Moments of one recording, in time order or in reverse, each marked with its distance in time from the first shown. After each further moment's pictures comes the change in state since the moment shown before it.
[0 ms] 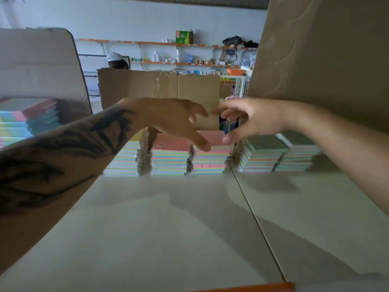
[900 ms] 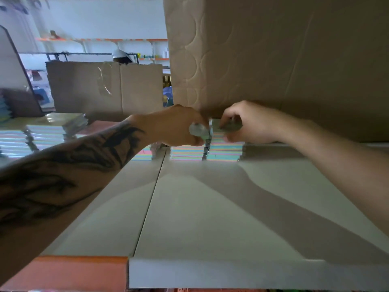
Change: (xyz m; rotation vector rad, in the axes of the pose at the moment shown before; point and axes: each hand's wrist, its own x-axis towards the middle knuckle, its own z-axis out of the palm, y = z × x) left_hand 0.089 0.151 0.079 0.205 0.189 0.124; right_hand -0.071 0.177 -0.009 -0.101 0.222 -0.126
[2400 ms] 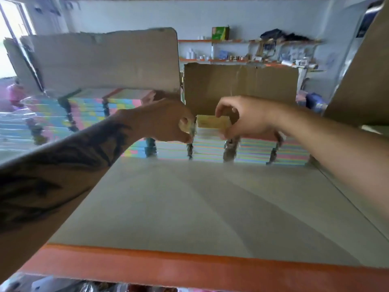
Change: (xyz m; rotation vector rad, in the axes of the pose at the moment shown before) left_hand -0.231 -0.312 -0.043 0.086 0.032 -0.168; right_hand 0.184 -0.318 0.099 -0.010 -0.108 0.001
